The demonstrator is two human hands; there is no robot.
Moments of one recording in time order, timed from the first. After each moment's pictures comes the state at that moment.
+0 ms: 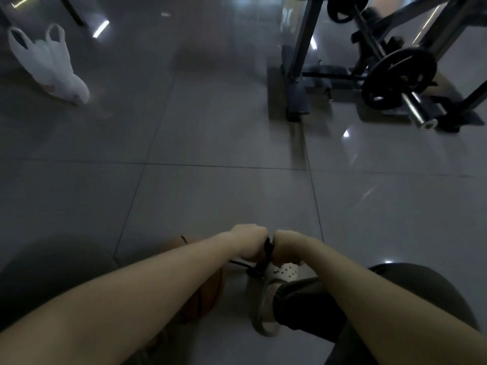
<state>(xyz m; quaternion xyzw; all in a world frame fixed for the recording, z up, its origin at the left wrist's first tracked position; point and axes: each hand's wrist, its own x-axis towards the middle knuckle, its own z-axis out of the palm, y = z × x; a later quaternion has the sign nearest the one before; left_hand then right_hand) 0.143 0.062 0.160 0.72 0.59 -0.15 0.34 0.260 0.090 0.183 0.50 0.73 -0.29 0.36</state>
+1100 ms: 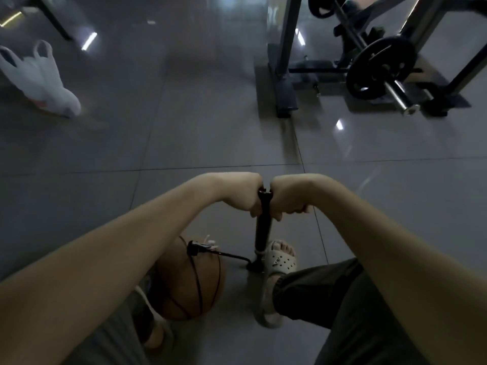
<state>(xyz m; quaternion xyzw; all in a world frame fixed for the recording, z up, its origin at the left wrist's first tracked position) 0.127 0.108 0.277 0.72 0.59 -0.11 0.35 0.264 0.137 0.284 0.50 0.75 -0.34 0.27</state>
